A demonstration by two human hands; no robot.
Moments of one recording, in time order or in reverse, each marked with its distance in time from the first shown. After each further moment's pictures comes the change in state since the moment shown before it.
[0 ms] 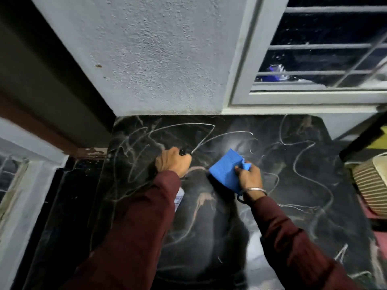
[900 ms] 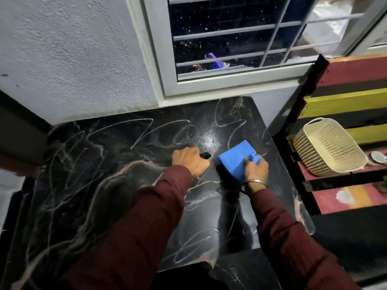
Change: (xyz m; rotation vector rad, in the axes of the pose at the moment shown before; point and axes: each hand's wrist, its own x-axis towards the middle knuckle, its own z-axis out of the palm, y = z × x) left_hand -0.125 0.165 0.131 0.392 -0.197 0.505; right_hand 0.036 0.045 -0.215 0.061 0.422 0.005
